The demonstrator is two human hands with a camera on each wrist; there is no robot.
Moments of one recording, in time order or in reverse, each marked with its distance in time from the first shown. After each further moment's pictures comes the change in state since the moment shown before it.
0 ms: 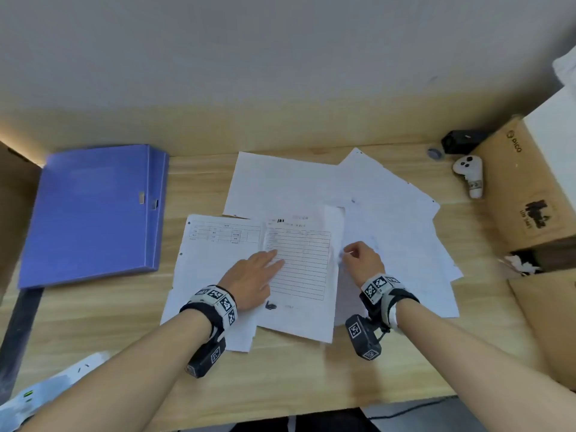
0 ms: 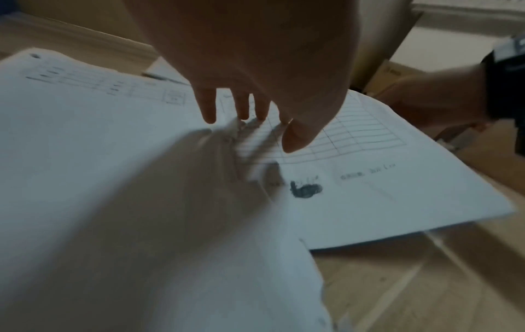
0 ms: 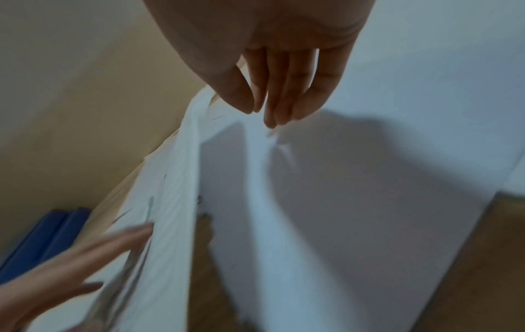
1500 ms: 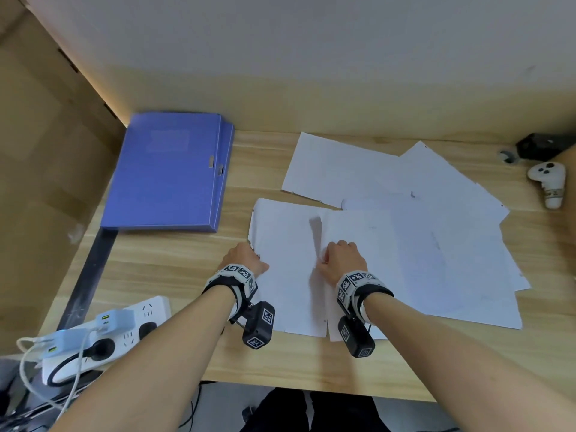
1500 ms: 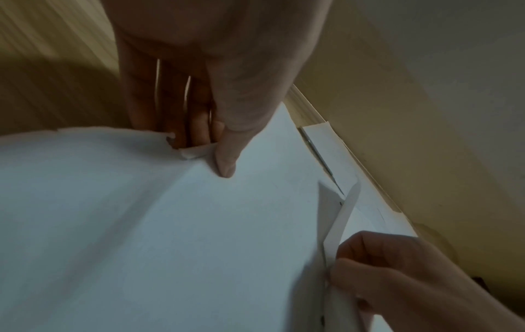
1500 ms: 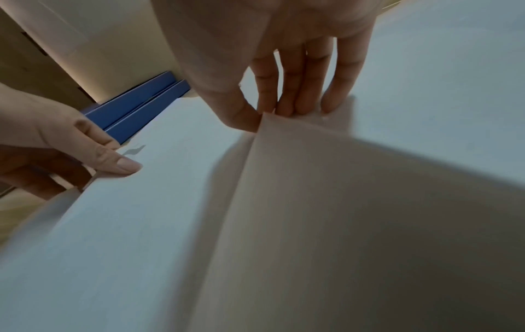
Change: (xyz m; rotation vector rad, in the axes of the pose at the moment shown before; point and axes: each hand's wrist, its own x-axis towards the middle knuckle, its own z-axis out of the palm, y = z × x) left_hand -0.073 -0.060 0.021 -0.609 0.144 -0.919; right_hand -0.059 -0.070 0.123 -0.622 -0.177 -0.371
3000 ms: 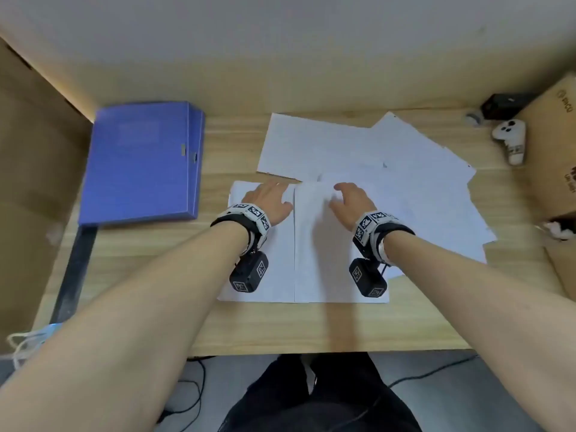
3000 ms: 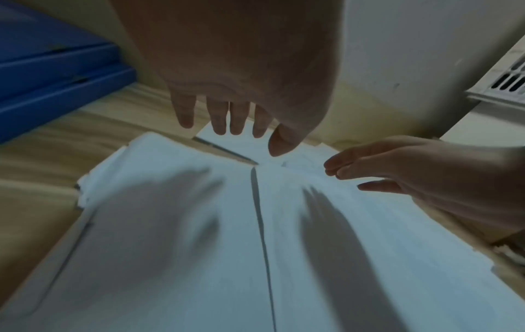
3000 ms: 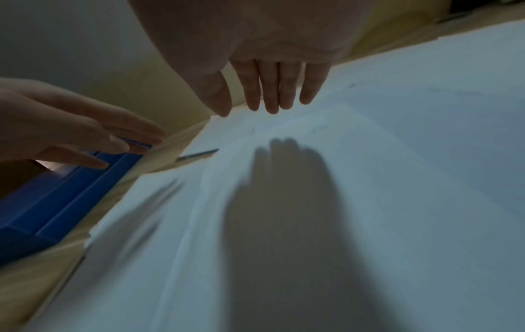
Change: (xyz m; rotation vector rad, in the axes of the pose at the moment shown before) left_hand -0.025 0.109 -0.026 0.327 0.014 0.601; right_hand -0.003 0.048 -0.075 0.305 0.126 -0.001
